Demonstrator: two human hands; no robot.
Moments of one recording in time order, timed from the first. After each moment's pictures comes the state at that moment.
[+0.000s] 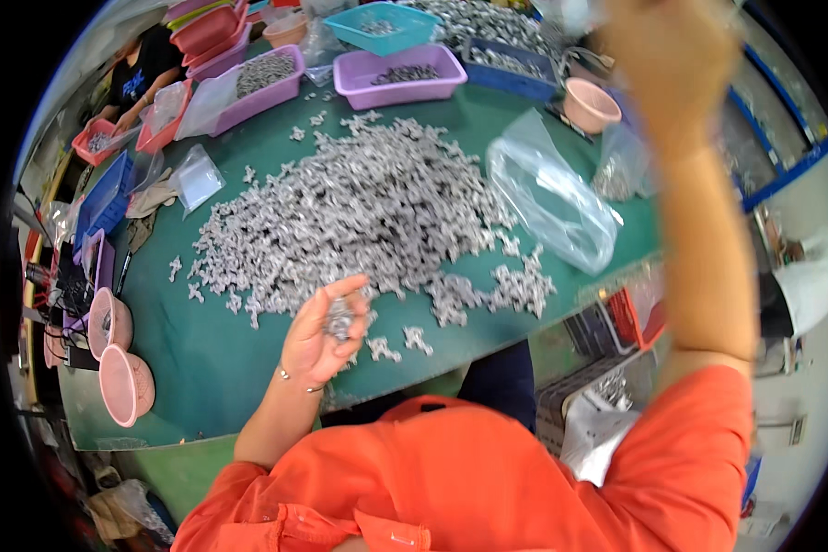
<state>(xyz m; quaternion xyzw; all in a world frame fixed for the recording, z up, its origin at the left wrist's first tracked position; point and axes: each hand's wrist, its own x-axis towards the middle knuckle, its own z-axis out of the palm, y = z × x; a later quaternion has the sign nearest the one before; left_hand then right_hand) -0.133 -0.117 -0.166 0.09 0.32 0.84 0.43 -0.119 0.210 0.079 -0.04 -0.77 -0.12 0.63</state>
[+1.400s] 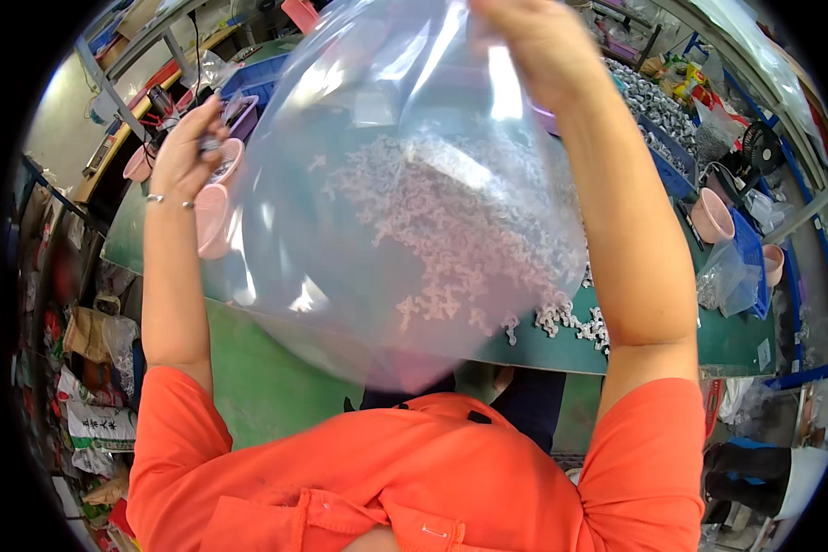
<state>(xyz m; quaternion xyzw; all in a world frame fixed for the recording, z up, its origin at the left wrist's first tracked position) -0.198 -0.366 0.004 0.02 0.64 0.76 -0.10 -0.229 0.018 0.049 0.26 -0.63 0.71 0.17</state>
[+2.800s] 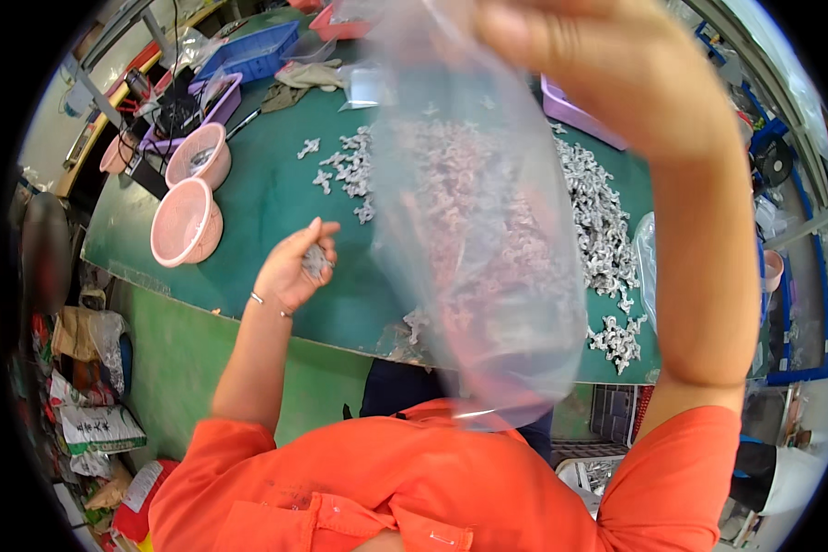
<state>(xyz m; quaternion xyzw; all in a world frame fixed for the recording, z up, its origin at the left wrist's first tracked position) -0.151 -0.298 -0.182 -0.14 0.45 0.86 0.20 -0.197 0.005 0.063 0.51 -0.70 0.51 0.00</state>
